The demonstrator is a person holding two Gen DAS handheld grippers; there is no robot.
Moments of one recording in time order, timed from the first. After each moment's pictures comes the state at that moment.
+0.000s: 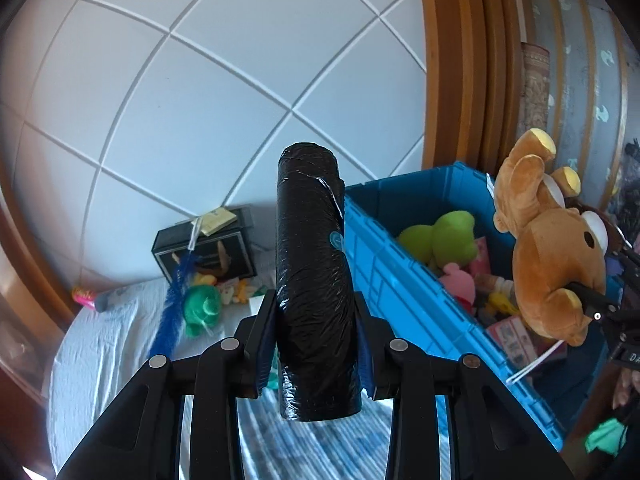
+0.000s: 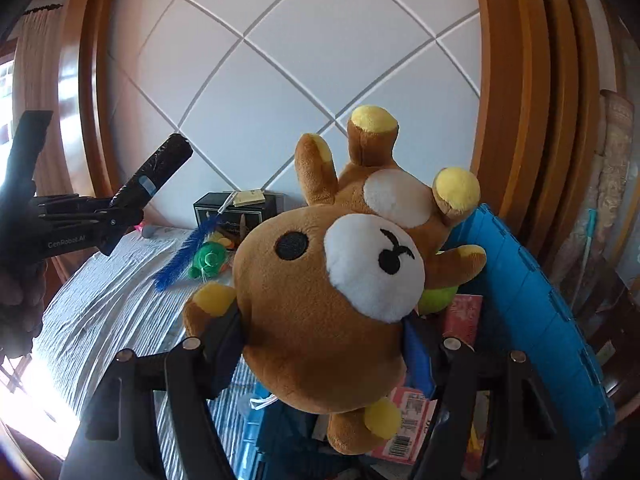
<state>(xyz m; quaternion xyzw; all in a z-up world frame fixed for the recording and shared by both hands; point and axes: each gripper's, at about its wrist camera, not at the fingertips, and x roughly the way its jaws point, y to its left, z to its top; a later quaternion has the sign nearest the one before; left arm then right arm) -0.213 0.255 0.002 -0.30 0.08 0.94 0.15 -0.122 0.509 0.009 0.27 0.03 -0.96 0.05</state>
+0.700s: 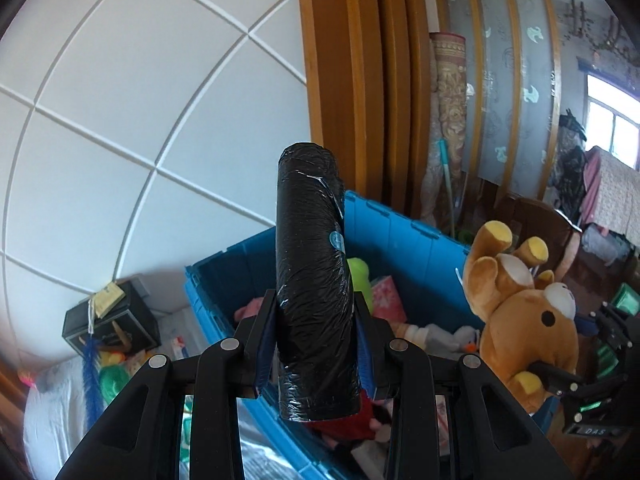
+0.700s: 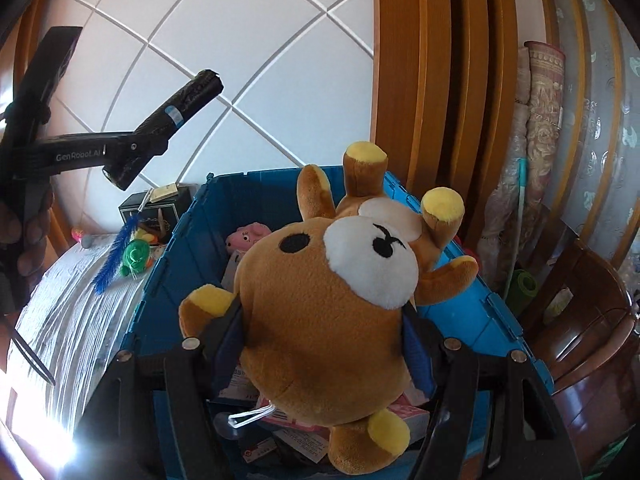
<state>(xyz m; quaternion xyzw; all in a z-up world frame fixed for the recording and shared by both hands) -0.250 0.443 0.032 -0.27 0.12 0.91 0.28 -0.092 0.633 -0.001 0.30 -0.01 -0.95 -0.05</state>
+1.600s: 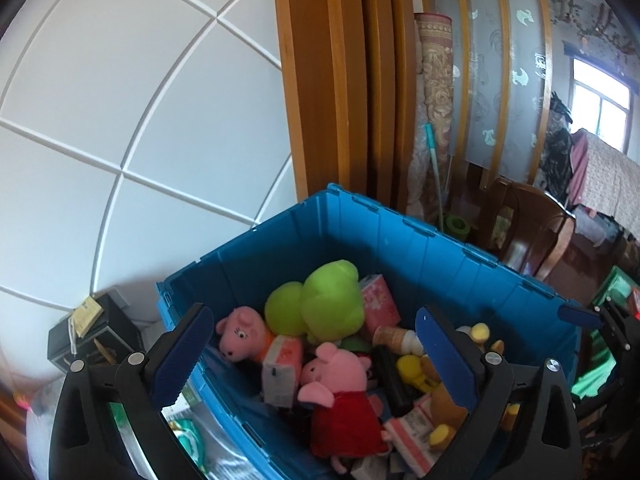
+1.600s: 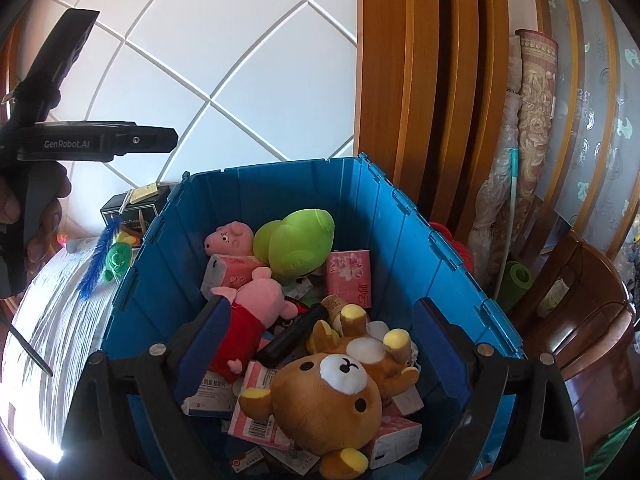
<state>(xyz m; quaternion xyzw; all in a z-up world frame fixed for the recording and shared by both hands) -0.296 0.479 0.021 -0.30 0.14 0.89 0.31 -0.115 0.642 -0.007 0.31 -0.02 -0.95 -0.07</state>
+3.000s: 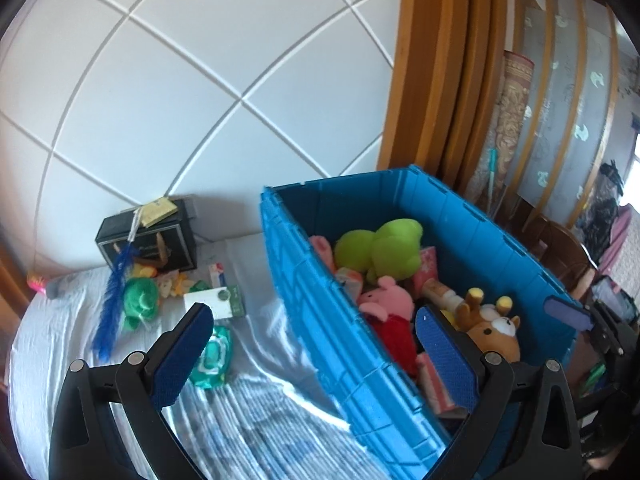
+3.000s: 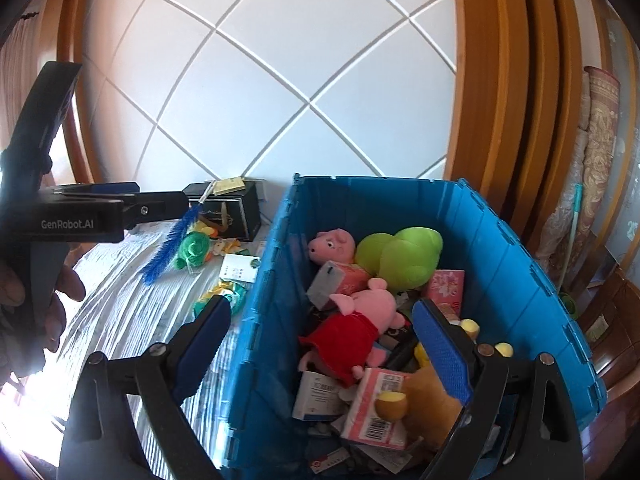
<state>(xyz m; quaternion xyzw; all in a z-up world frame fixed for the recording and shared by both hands) -0.221 0.300 -0.002 -0.34 0.03 0.92 0.18 -0.118 0.487 0.017 0.30 0.02 -0.95 0.06</state>
